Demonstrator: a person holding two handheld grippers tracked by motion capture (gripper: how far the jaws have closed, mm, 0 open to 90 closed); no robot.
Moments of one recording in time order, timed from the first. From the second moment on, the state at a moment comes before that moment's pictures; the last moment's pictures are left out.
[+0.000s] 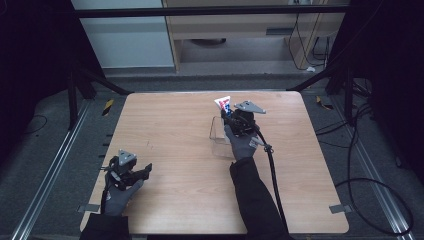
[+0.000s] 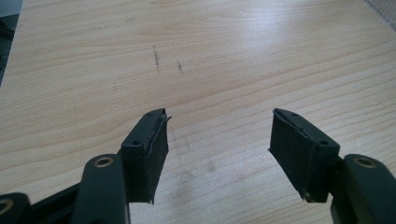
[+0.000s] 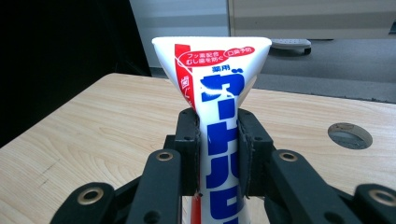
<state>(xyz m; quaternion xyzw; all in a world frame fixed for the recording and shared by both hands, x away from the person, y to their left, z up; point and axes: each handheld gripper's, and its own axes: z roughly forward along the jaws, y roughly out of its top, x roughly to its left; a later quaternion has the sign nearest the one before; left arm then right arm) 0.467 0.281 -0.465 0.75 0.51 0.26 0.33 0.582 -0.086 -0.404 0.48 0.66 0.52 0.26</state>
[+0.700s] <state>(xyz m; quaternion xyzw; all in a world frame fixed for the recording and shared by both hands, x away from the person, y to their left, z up) 0.467 0.280 -0.465 0.75 0.51 0.26 0.33 0.577 -0.079 -0.417 0.47 0.69 0.48 0.26</state>
